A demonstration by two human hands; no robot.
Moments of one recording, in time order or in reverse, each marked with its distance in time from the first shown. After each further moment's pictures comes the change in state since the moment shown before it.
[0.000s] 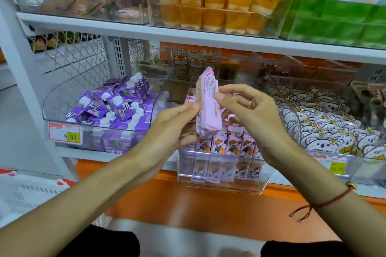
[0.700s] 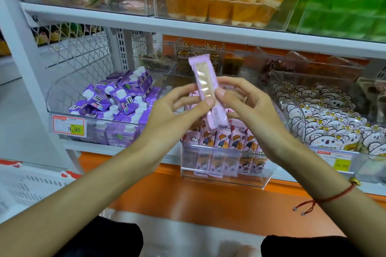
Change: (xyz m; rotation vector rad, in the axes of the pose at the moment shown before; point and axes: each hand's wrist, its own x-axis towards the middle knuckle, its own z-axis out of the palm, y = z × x) left_hand -0.007 0.006 0.001 0.276 0.136 0.170; right_hand -0.004 0.000 0.004 -0.027 -0.162 -0.062
